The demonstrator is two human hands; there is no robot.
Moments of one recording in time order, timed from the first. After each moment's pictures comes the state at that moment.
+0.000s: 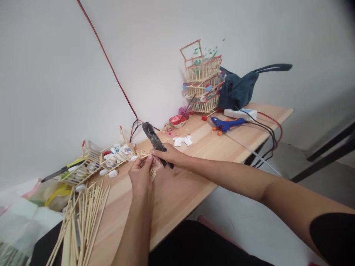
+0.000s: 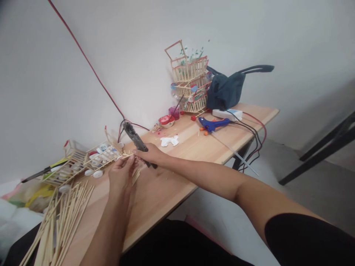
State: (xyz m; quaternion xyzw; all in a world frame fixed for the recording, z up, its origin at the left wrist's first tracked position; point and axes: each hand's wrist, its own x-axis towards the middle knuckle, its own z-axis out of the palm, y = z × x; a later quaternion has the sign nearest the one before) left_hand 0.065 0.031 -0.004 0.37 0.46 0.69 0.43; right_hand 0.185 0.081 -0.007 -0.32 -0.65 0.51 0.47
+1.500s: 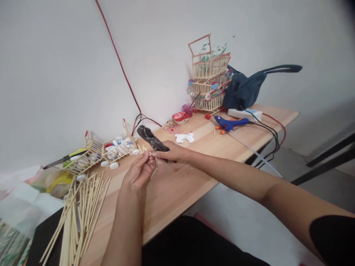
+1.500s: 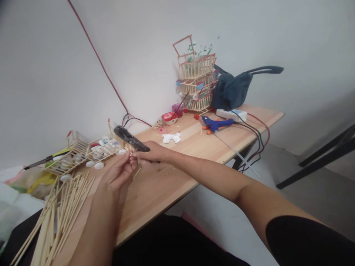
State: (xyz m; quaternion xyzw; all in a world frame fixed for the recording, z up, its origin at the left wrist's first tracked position) left_hand 0.040 0.027 0.010 0.22 0.37 0.59 0.68; right_hand 0.198 0.075 -0.003 -0.27 -0.77 0.46 0.35
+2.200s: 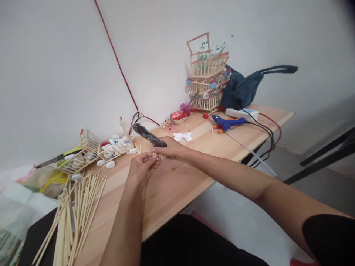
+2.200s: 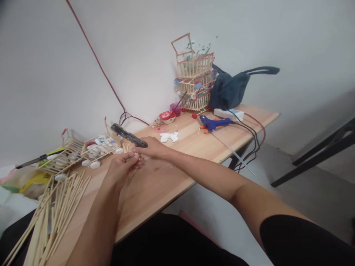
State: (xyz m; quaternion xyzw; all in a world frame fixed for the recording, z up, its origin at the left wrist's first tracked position) left_hand 0.045 0.025 -0.004 0.48 0.50 0.49 0.53; right_hand 0.200 0.092 -0.008 -0.31 -0.77 0.39 0.40
